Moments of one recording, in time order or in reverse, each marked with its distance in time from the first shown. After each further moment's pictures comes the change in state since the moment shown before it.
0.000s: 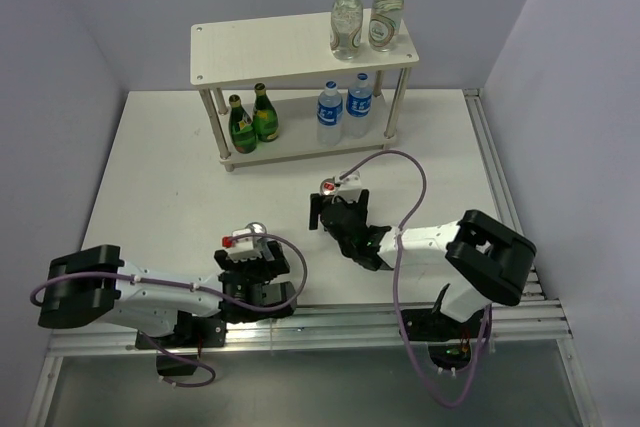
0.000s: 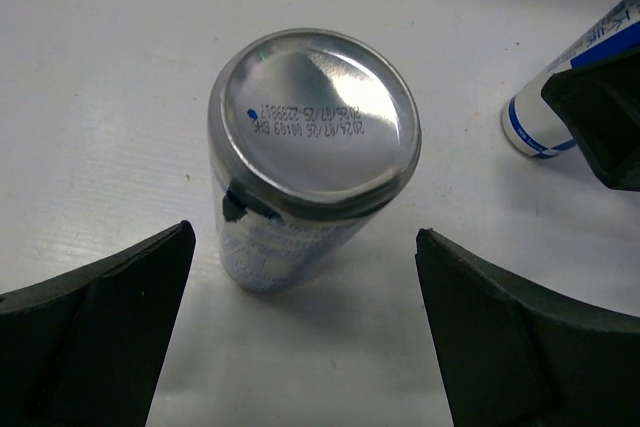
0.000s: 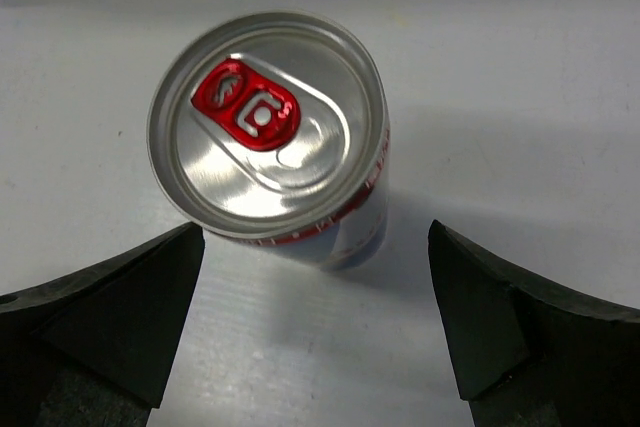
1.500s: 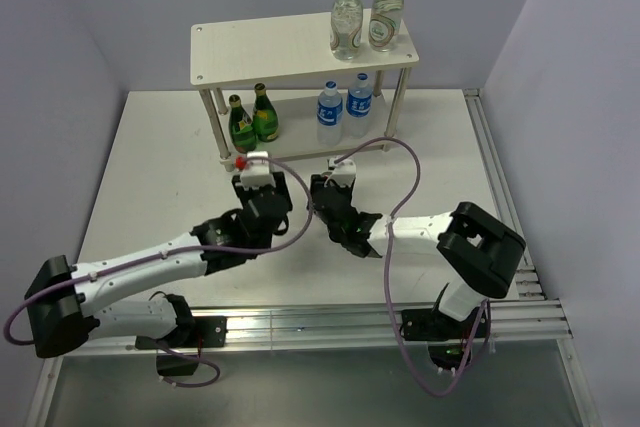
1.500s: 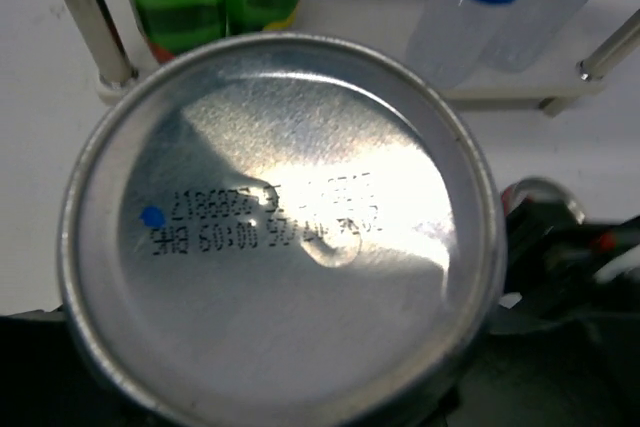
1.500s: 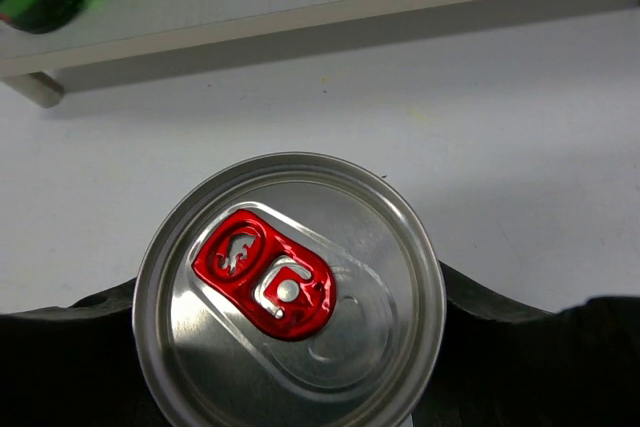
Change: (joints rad) left arm 0.401 -0.095 0.258 0.478 0.280 0.956; right arm -0.040 0.103 0.153 0.056 0.066 -0.029
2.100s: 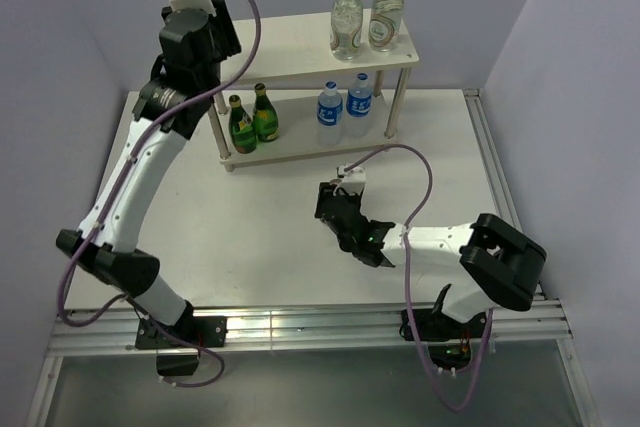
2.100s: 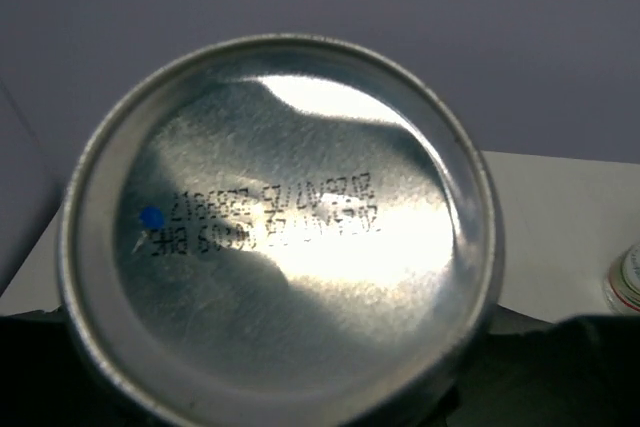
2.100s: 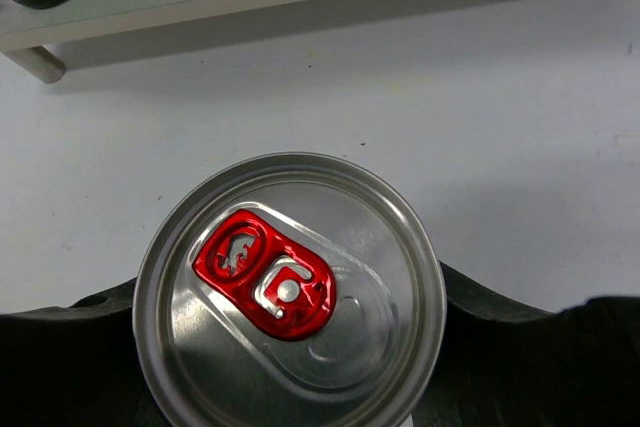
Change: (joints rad) left arm 0.592 0.412 1.225 -0.343 0.400 0.422; right arm 0.040 -0.132 -0.090 -0.050 0.016 0.023
